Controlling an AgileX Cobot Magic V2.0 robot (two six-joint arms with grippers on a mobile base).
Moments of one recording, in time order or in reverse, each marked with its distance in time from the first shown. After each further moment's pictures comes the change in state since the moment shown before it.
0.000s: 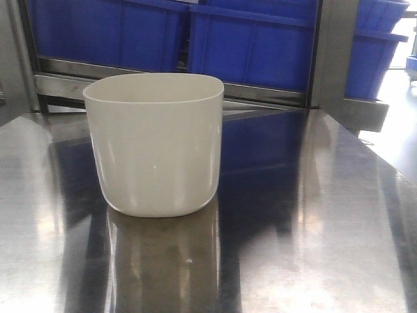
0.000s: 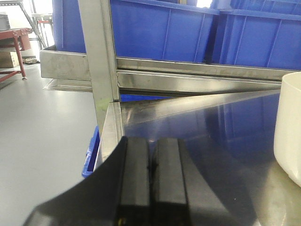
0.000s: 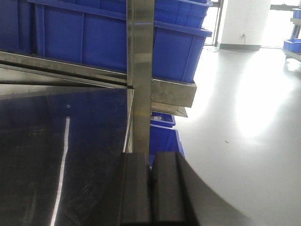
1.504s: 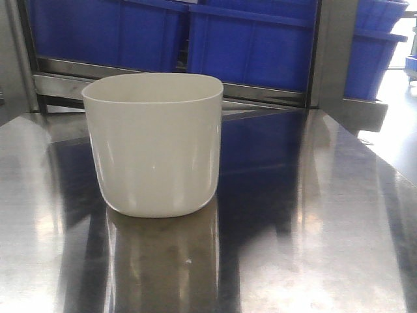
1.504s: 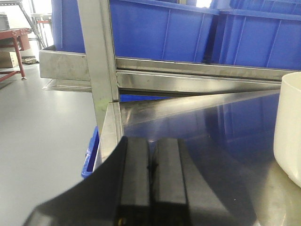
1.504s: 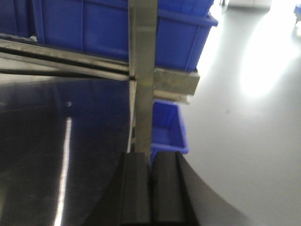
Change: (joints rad) left arm 0.000 0.000 0.000 0.000 0.000 0.000; right arm 0.000 0.376 -0.392 0.009 0.214 0.000
